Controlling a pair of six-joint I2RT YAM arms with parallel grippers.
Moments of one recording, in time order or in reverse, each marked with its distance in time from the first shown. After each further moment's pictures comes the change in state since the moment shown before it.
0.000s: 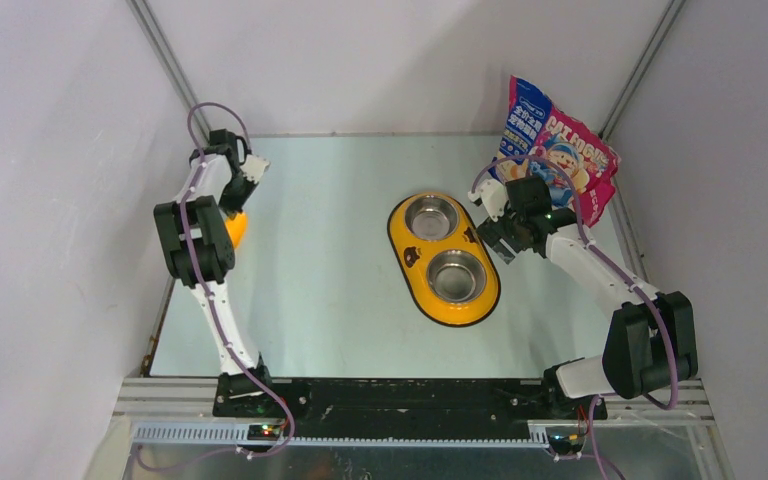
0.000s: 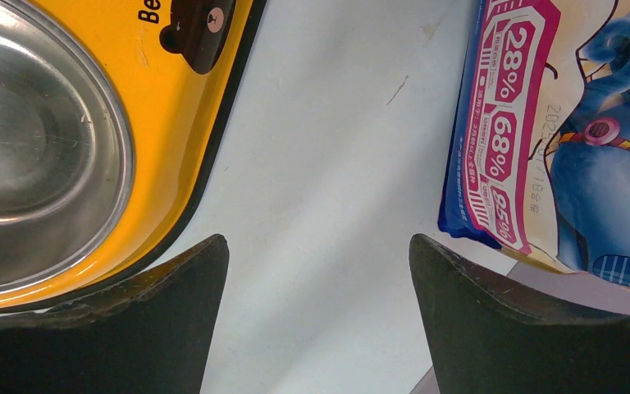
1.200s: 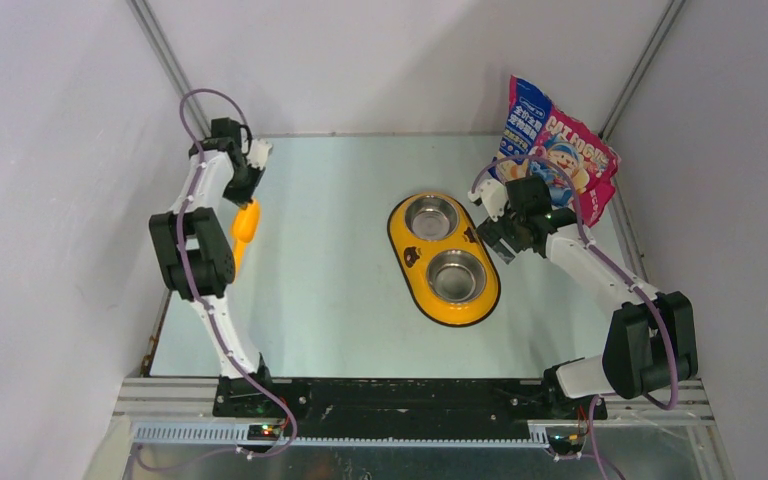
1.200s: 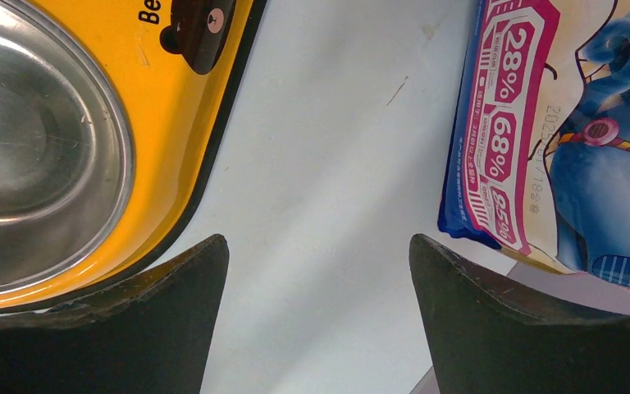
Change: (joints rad) left arm -0.061 -0.176 -0.043 -0.024 0.104 -0.198; right arm 0.000 0.000 0.000 0.000 0.000 0.000
